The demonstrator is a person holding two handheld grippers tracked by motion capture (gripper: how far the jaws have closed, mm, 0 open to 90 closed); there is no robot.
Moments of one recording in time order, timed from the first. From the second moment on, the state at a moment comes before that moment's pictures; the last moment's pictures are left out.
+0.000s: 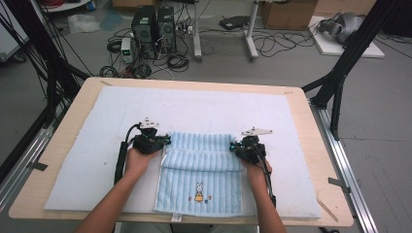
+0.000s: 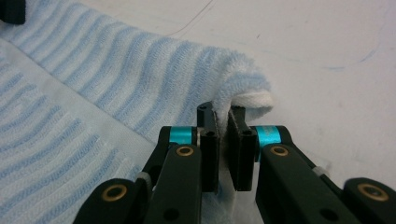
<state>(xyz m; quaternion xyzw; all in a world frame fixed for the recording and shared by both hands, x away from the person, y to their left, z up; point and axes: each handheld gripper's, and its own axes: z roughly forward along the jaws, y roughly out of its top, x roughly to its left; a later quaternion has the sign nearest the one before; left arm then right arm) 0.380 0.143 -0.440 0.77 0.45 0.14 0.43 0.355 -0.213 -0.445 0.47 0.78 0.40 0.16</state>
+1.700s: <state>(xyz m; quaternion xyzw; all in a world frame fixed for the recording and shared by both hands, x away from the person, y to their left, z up) 0.388 0.138 -0.445 0.81 0.38 0.14 0.43 0.378 -0.226 -0.443 0.46 0.78 0.41 0.13</state>
